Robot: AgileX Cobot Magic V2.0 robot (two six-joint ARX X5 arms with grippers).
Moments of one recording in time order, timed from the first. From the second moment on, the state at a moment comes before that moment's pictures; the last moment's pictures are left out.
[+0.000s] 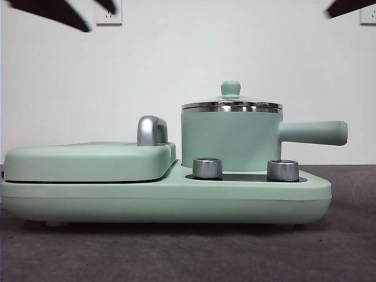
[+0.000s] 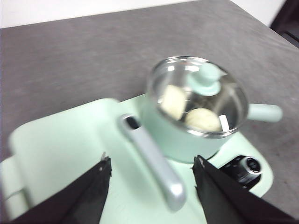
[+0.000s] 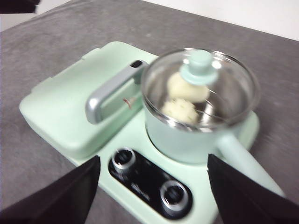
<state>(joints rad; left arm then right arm) -0.47 1.01 0.99 -0.43 0.17 -0.10 0.75 0.71 0.75 -0.45 0.05 0.12</state>
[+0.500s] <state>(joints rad) -0.39 0.73 0.80 -0.53 0.17 -0.17 0.75 0.91 0.75 -0.17 -0.01 0.12</state>
